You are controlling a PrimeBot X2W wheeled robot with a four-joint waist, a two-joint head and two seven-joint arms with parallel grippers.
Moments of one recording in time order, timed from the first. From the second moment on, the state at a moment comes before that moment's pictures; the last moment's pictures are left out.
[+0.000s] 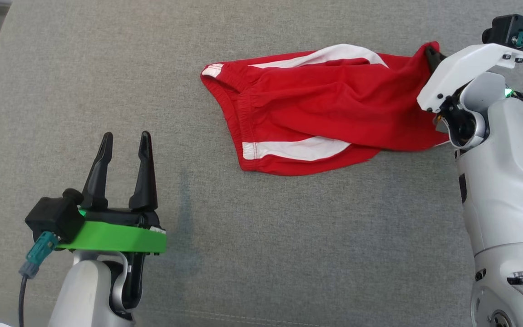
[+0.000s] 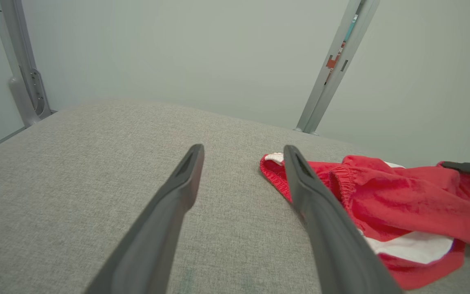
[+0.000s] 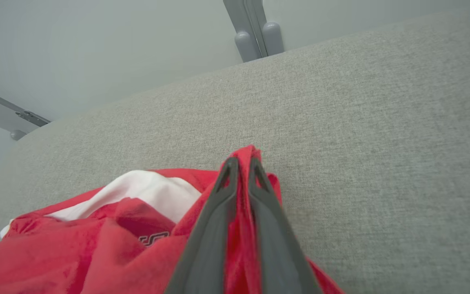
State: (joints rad) left arm -0.25 0.09 -0.13 0.14 -0.42 -0.13 -0.26; right arm -0.88 -0.05 -0.21 0.73 0.23 0.13 0.31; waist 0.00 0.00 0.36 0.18
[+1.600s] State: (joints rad) left arm -0.05 0.09 -0.04 0.20 -0.38 -0.13 -0.26; right arm -0.13 -0.12 0.07 0.16 0.20 0.13 -0.17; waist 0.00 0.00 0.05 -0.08
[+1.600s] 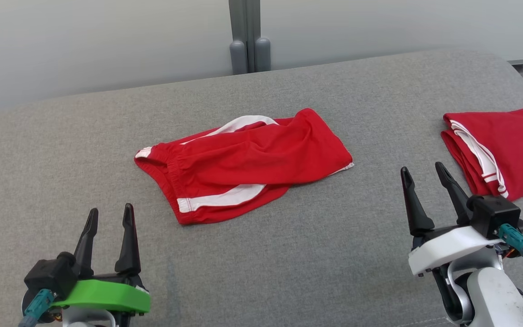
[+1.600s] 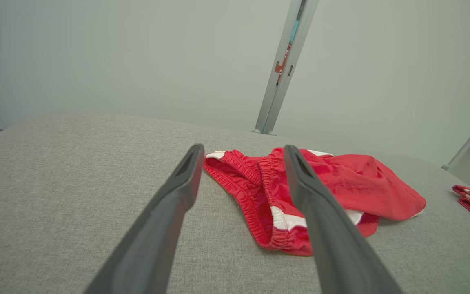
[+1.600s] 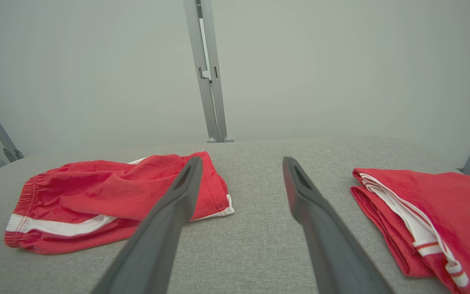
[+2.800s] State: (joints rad) left arm -0.43 0.15 -0.42 0.61 -0.55 -0.13 -0.11; right arm -0.54 -0.21 0.24 0.61 0.22 0.13 0.04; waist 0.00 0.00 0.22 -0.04
